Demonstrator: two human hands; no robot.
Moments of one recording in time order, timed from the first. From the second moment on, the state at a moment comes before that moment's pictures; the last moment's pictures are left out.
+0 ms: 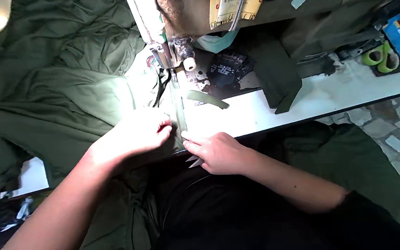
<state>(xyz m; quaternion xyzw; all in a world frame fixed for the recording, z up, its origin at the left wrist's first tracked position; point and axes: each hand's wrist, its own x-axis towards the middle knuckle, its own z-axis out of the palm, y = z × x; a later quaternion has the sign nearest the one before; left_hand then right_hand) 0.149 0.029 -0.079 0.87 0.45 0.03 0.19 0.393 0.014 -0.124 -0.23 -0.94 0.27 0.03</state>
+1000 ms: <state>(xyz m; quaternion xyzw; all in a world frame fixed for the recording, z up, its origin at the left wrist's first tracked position) 0.264 0.103 -0.115 0.89 0.44 0.05 0.09 0.382 0.022 -0.107 -0.31 -0.89 0.34 -0.05</state>
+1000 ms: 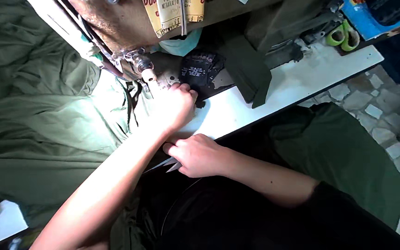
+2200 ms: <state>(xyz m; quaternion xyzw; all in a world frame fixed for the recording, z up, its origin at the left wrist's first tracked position) 0.163 0.021 -0.145 0.86 0.46 0.21 0.09 0.393 -0.005 -0.135 -0.31 -0.93 0.18 0.07</state>
